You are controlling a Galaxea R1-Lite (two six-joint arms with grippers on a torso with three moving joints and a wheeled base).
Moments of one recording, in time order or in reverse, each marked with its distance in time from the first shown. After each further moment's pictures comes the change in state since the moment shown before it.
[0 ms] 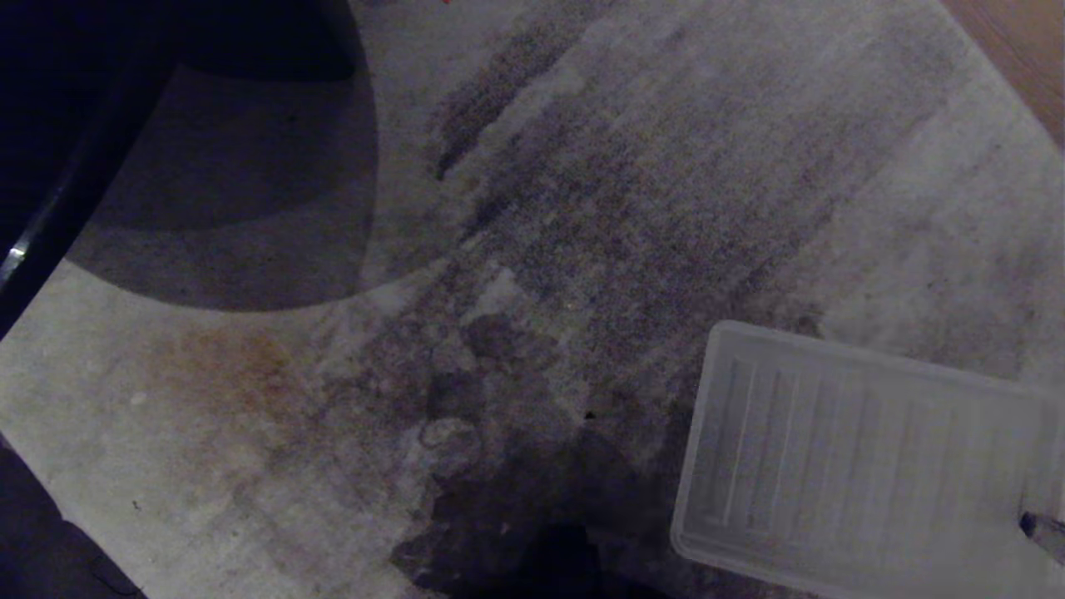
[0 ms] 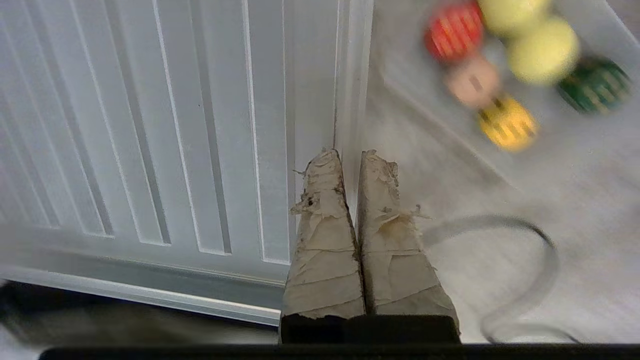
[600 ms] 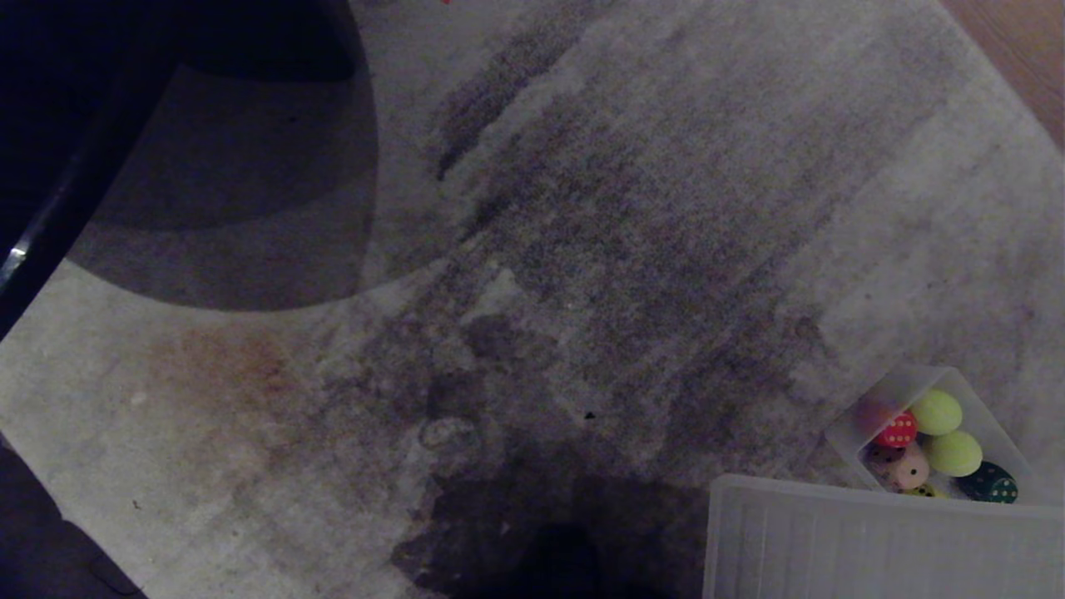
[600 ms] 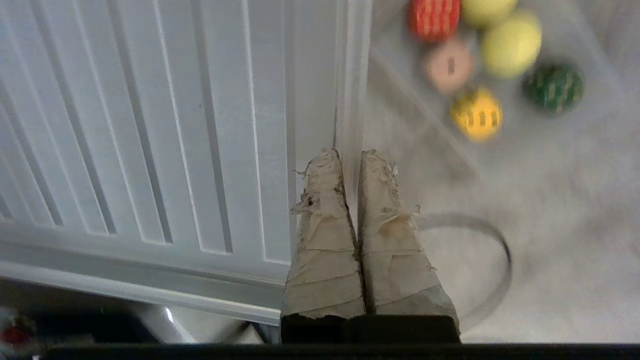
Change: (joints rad) left arm 0.000 0.000 0.000 0.000 0.000 0.000; right arm -0.084 -0.488 0.104 0.304 0.067 -0.163
